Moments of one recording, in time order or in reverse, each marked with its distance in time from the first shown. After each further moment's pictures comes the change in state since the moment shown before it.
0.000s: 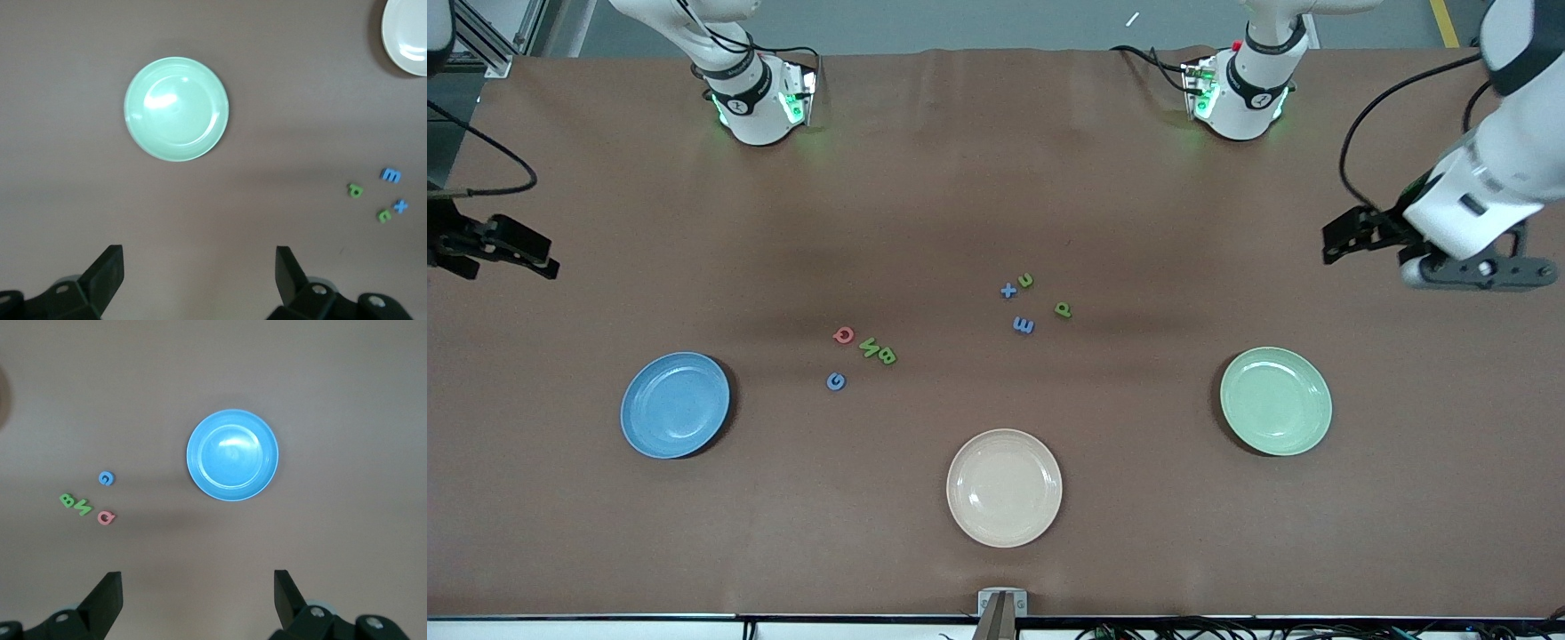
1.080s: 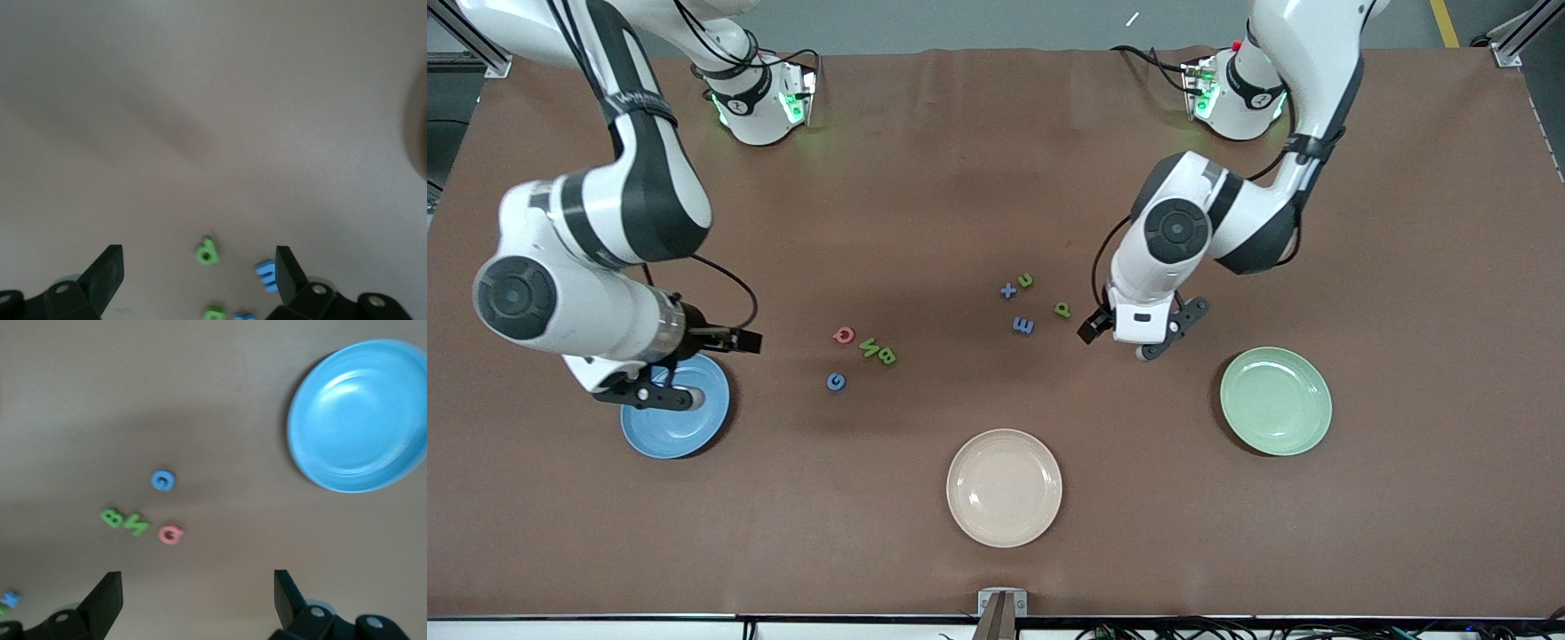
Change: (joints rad) left arm -0.339 0.361 -0.085 -0.144 0.026 0.505 -1.279; right arm 0.227 0.306 0.014 -0.035 0.089 0.189 0.368
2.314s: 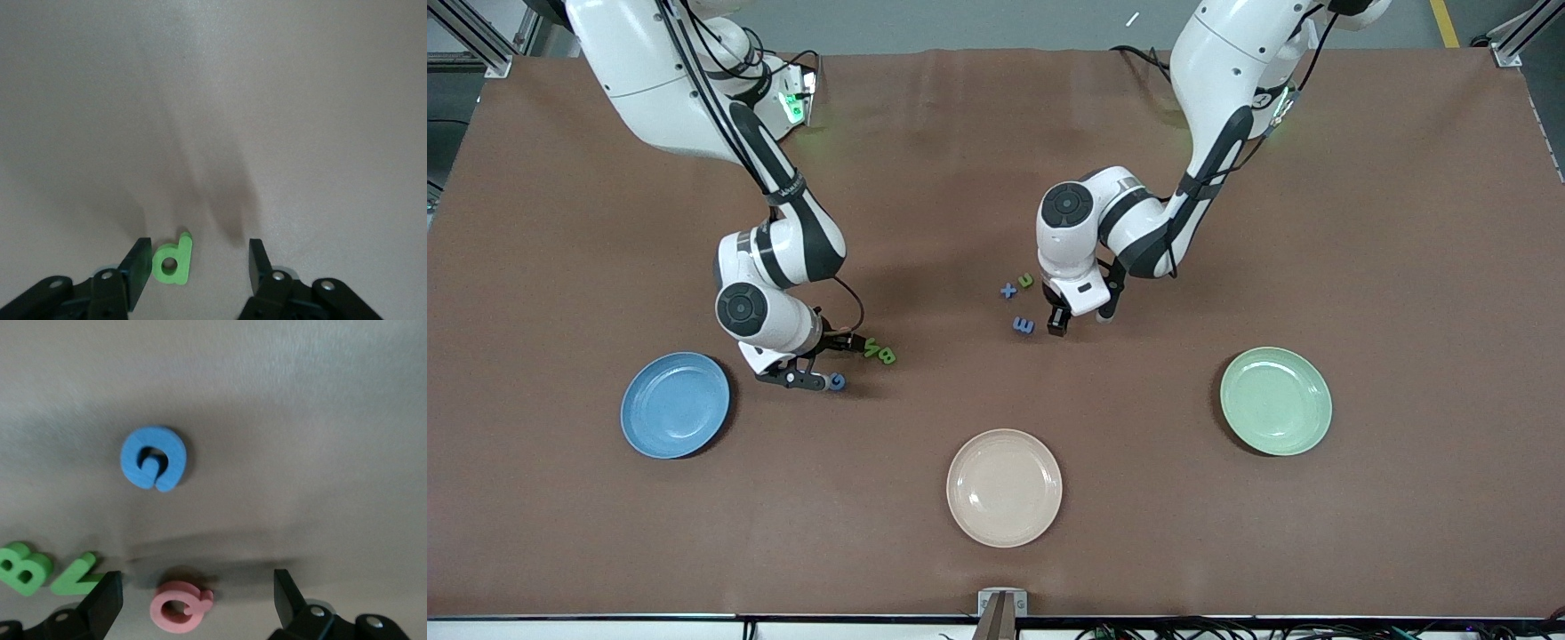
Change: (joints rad) left arm -0.137 0.152 0.000 -0.120 0.356 0.295 -0.810; right arm 0.136 0.129 -0.001 -0.468 0.039 0.617 0.065
